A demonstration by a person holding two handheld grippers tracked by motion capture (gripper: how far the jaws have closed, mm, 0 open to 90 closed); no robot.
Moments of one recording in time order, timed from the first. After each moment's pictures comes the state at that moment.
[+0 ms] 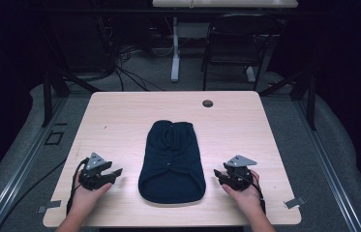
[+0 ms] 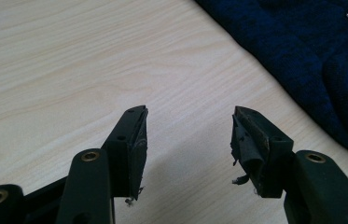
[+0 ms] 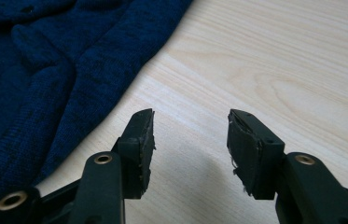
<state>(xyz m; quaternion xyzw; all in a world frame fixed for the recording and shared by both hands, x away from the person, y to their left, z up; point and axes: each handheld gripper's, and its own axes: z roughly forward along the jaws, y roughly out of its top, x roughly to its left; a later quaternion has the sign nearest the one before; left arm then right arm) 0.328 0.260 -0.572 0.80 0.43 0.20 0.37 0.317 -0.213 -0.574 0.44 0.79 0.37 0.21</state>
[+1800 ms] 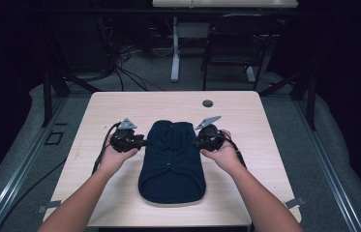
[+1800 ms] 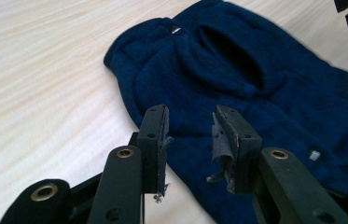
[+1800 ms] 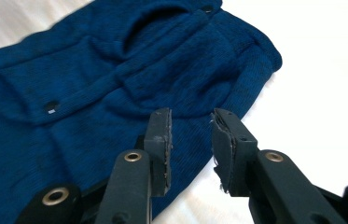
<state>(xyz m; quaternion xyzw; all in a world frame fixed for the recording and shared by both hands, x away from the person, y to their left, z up) 0.437 0.176 -0.528 0.84 0.36 0.14 0.39 0.429 -0.139 -0.516 0.33 0.88 0.32 0.14</state>
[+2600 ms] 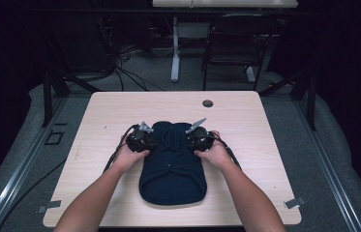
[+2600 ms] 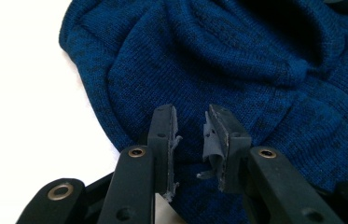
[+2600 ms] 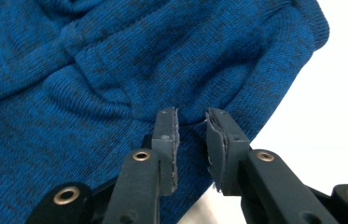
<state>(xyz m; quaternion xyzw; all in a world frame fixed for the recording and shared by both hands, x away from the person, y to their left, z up) 0.457 0.142 -0.567 0.88 0.33 0.12 0.32 0.458 -0.118 -0.560 0.31 0.91 0.26 0.13</state>
